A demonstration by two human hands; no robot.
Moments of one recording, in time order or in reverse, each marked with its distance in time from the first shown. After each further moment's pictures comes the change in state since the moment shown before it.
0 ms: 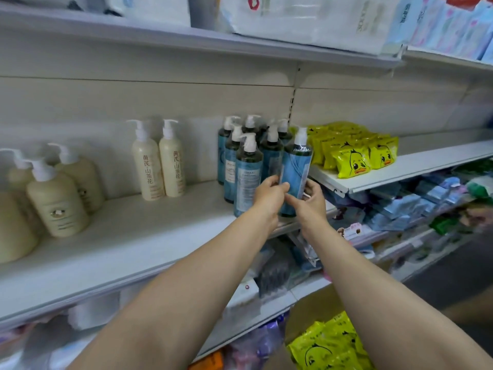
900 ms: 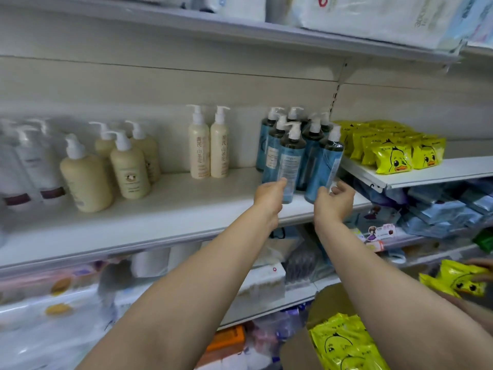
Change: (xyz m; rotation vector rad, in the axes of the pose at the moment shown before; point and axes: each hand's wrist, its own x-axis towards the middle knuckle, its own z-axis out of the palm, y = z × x) left_hand -0.042 -0.010 -0.077 -0.014 0.152 -0.085; right_hand -0.046 -0.008 0.034 -0.119 0.330 0.078
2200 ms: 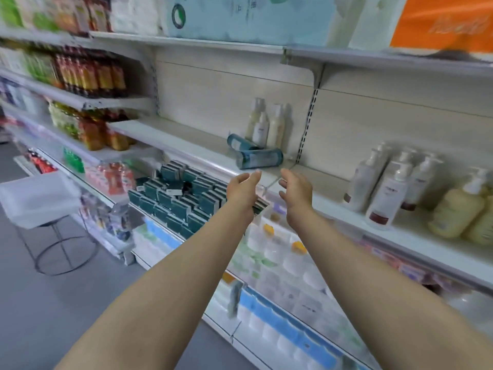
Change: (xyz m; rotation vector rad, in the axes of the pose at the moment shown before) left_hand -0.402 0.040 -0.653 -0.395 0.924 0.414; right_hand -0.749 -0.140 0.212 0.213 -1.379 0.114
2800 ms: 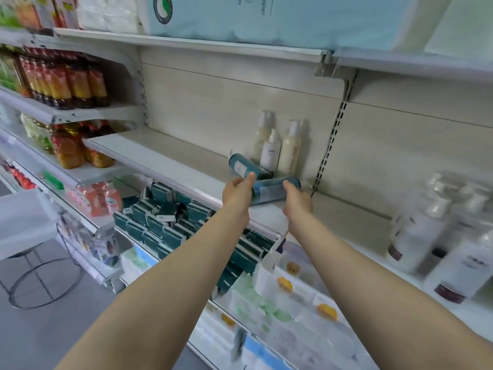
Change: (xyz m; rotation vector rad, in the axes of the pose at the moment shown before) left_hand 0.189 0.055 0.003 0.137 0.089 0.006; right_hand 0.177 0.018 0.095 -0.049 0.111 0.233
